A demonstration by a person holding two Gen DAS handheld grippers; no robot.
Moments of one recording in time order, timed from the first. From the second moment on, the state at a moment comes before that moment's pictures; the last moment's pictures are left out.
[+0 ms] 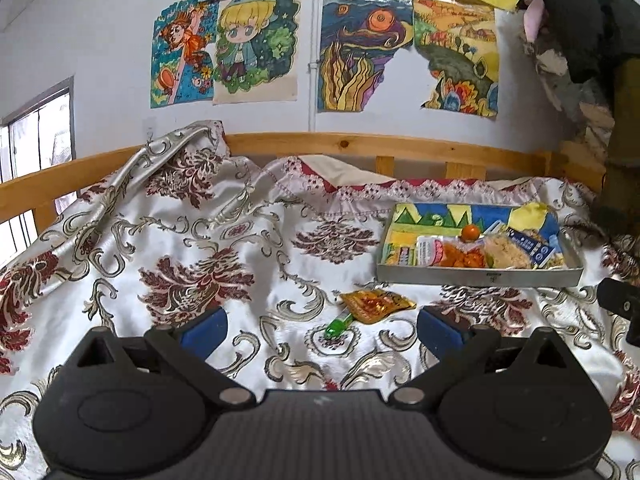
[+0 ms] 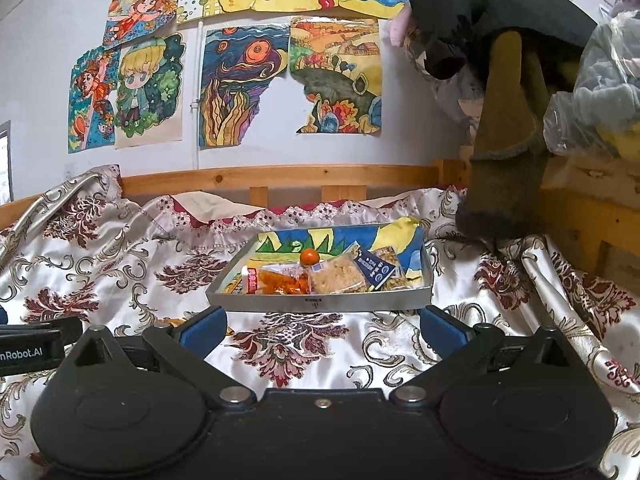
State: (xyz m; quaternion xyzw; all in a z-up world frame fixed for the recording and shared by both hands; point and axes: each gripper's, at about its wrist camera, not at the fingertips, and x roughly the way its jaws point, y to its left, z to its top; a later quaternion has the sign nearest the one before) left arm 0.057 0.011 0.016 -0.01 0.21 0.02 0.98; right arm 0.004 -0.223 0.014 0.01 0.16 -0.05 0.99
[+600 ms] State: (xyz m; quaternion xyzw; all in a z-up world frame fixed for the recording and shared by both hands) left arm 0.076 0.023 -0.002 0.00 0.23 0.04 0.97; right arm 0.017 -0.226 -0.010 0.02 0.18 -0.05 0.98
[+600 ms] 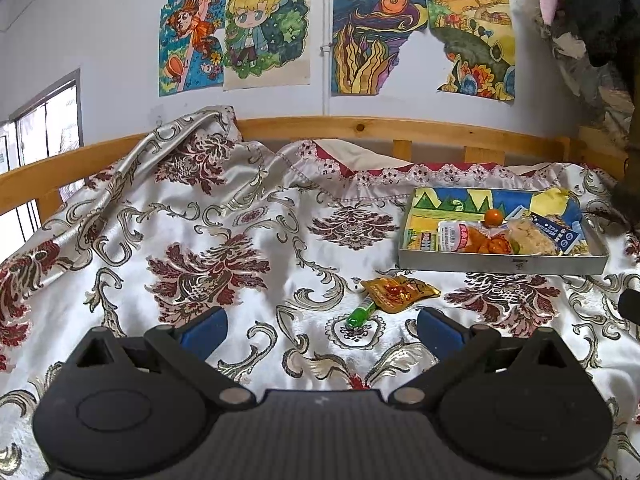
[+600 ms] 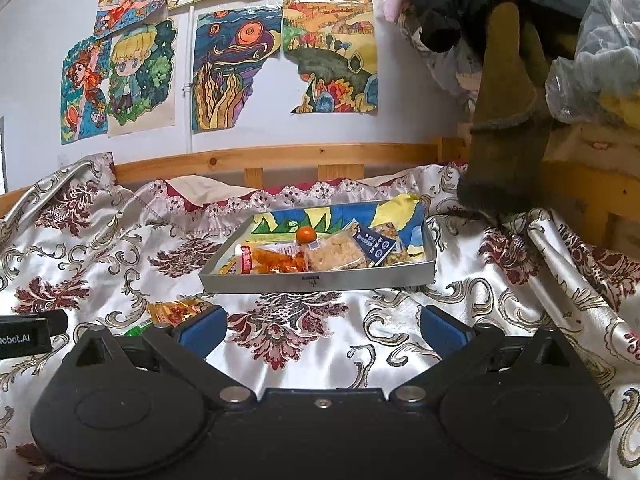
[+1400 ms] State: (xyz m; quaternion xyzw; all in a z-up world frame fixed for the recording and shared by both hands) left arm 0.132 0.023 -0.041 0.02 0.31 0.02 0.95; right arm 0.047 -0.223 -0.039 0.03 0.25 -0.02 0.97
